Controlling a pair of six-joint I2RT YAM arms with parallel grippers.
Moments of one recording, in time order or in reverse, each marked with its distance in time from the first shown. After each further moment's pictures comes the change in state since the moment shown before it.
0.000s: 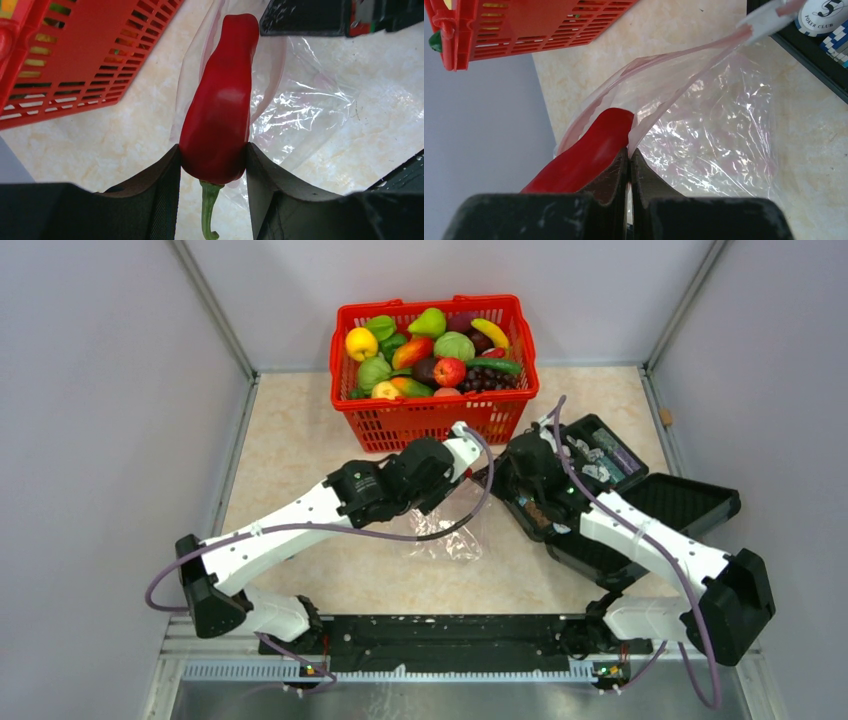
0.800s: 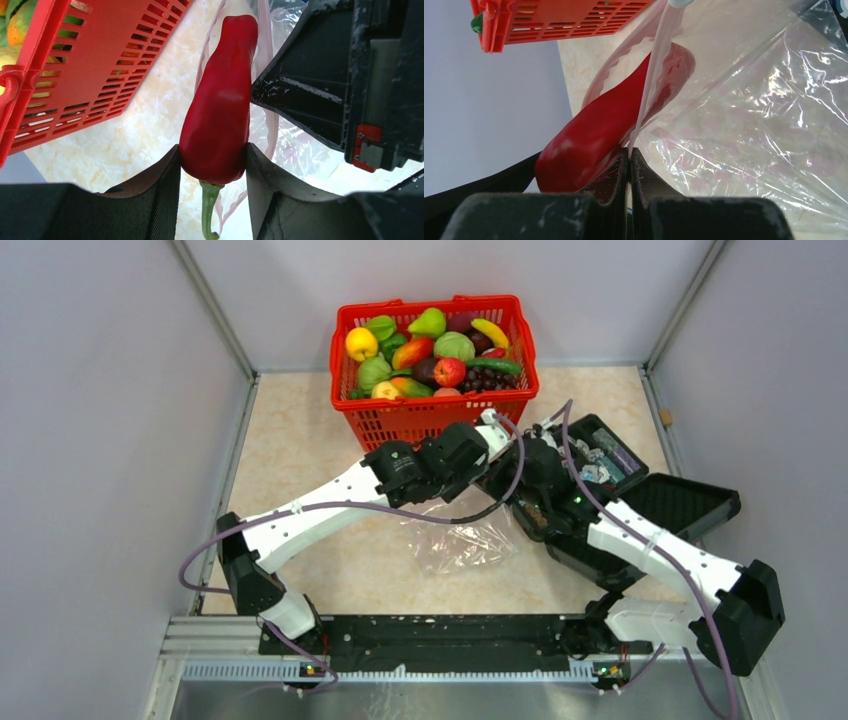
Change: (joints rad) left arm -0.027 0.233 0.253 -0.090 -0.047 -0.008; right arm 0.039 -0.065 -0.032 0.049 -0.012 0.025
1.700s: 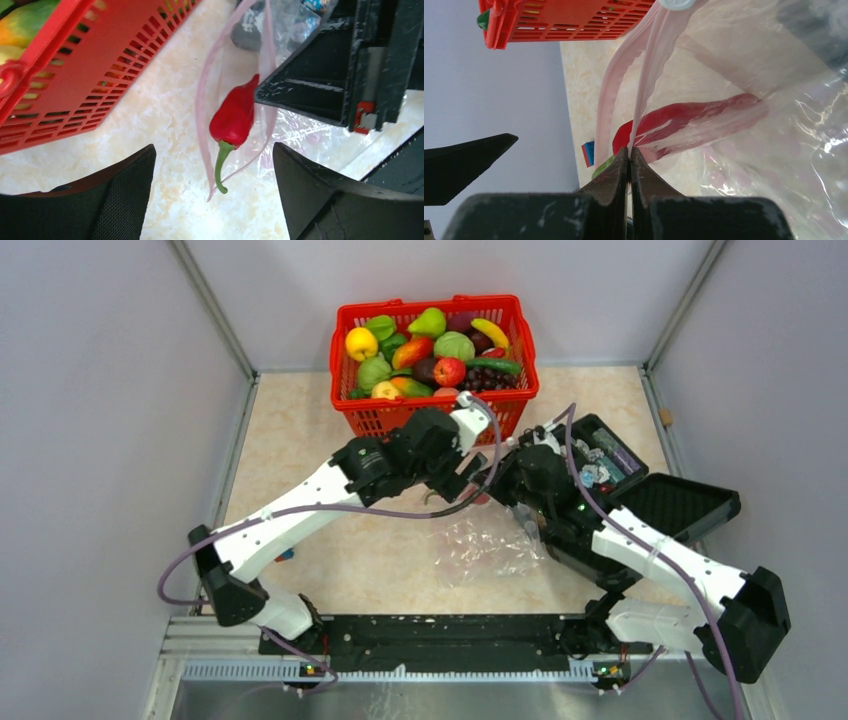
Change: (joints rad) left arm 0.086 -0.119 -0.067 0.101 0.181 -0.041; right arm 0.000 -0.047 -0.064 0.071 0.014 -0.057
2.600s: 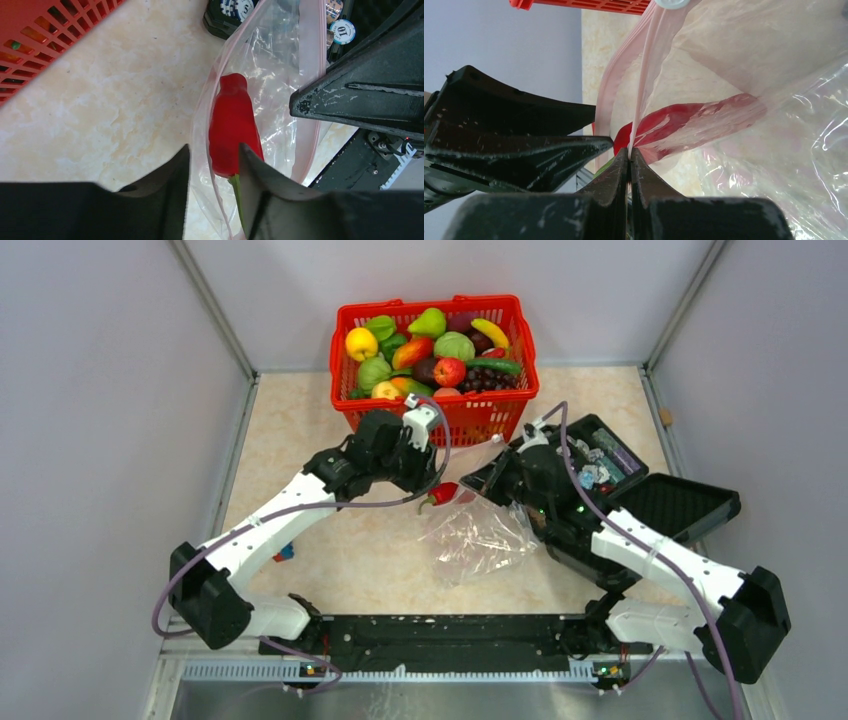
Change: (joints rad) left arm 0.281 -0.137 -0.381 0.294 0.440 -0.143; right arm -0.002 0.000 -0.014 0.087 -0.122 -0.079
